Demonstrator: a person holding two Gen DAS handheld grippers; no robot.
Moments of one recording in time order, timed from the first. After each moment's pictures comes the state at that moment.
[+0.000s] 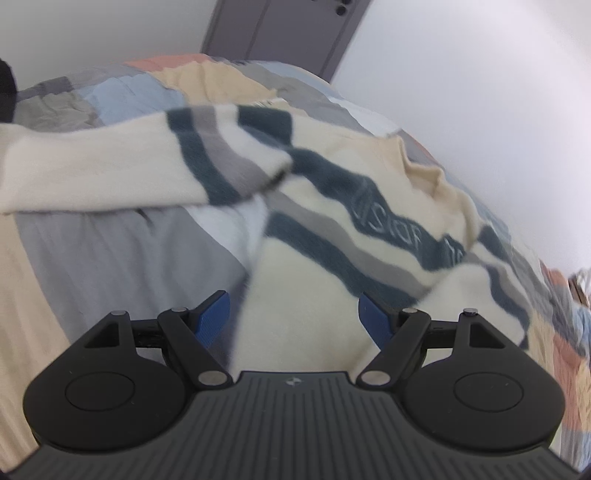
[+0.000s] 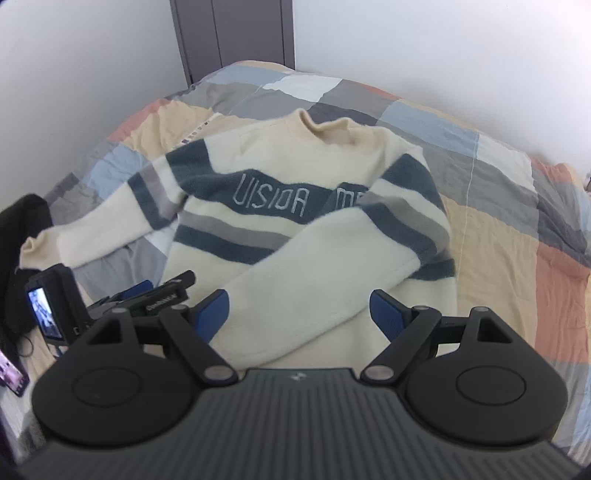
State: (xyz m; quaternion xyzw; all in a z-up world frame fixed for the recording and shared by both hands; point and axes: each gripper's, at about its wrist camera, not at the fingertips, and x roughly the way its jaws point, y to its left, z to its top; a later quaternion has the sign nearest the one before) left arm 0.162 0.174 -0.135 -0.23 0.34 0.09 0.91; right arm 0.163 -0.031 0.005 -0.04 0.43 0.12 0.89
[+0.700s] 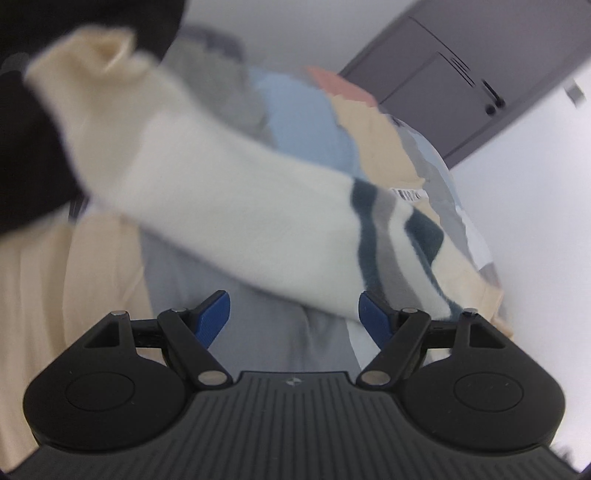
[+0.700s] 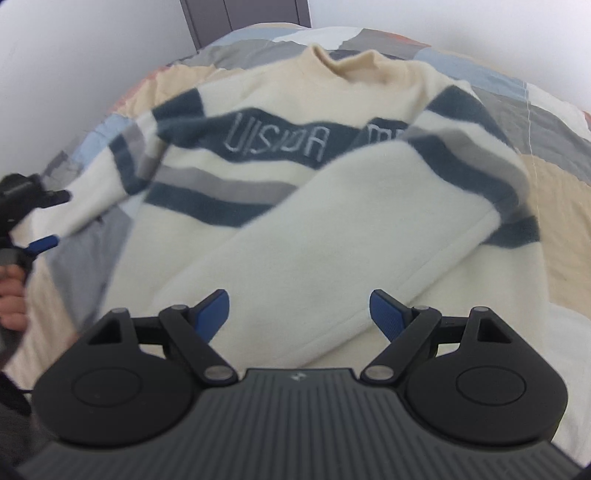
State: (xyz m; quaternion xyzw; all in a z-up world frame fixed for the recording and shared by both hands) left arm 0.151 0.337 -0.161 -0.45 0.28 0.23 0.81; right arm 0.217 -0.027 -0.139 -0.02 0.45 0.15 0.88
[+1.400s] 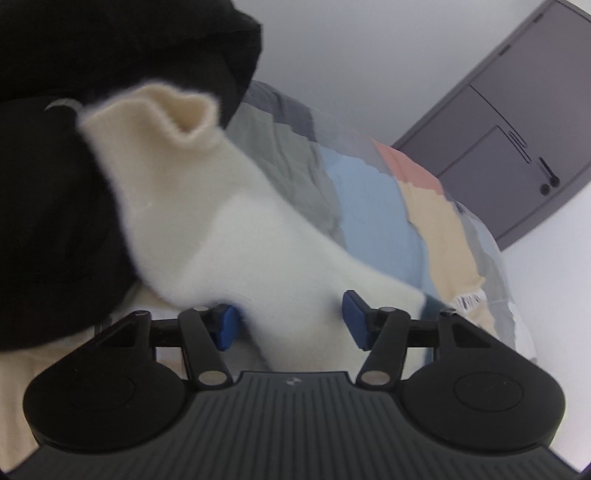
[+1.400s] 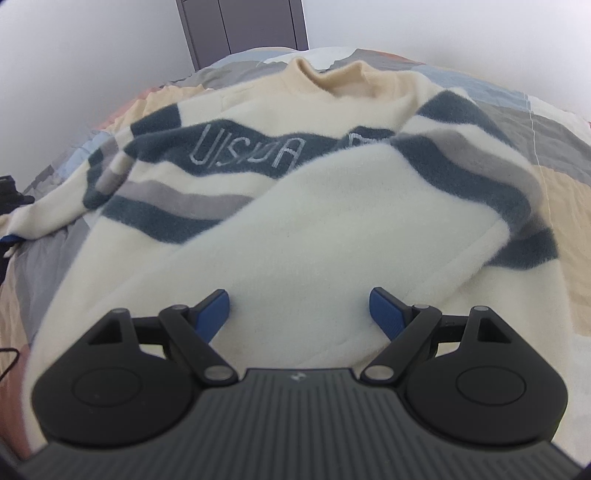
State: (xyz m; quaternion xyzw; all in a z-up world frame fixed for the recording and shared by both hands) left arm 0.174 0.403 -0.169 -0.44 0.22 0.36 0.79; right arm 0.239 -0.050 -0.174 0.00 0.40 0.18 0.90
